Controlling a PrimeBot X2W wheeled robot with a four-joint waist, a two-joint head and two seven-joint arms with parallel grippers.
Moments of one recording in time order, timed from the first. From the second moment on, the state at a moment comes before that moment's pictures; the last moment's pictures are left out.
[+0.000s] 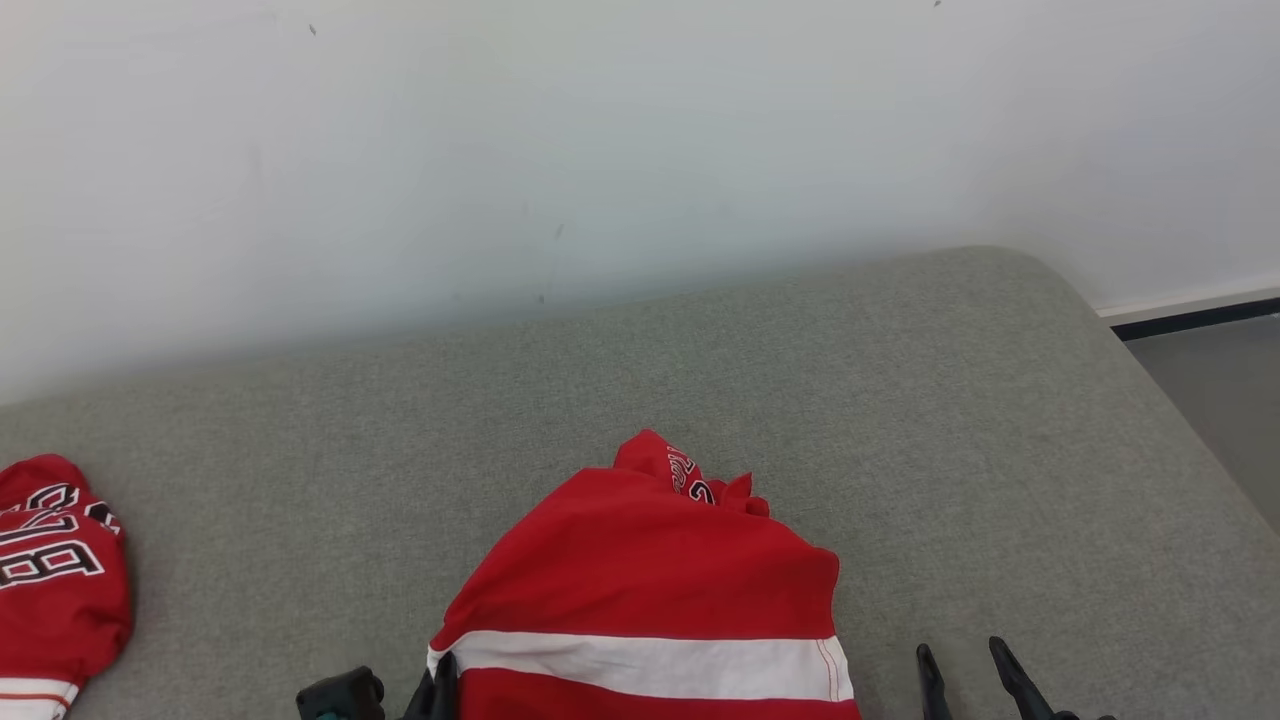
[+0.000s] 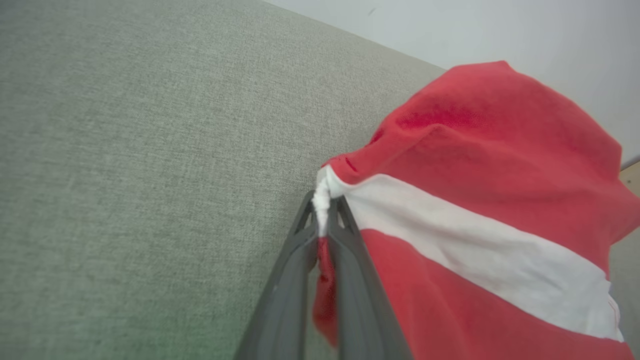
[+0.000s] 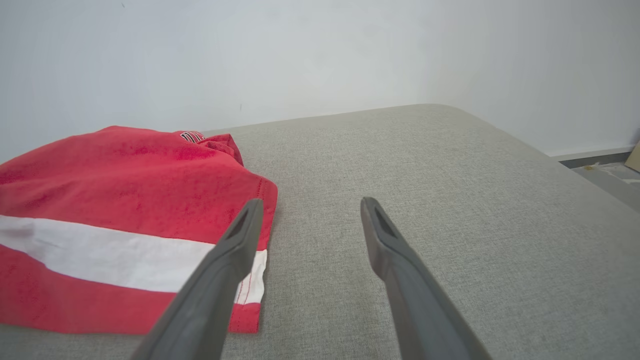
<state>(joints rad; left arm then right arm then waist) -0.25 0.12 -0.47 0.73 -0.83 0.10 -0.26 0.13 -0.05 0.02 0.25 0.10 0.13 -0.26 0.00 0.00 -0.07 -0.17</state>
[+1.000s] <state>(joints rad) -0.29 0.08 -0.54 0.77 -0.78 0.09 -0.26 -0.14 -0.05 0.06 0.60 0.01 0.13 0.15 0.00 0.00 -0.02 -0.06</state>
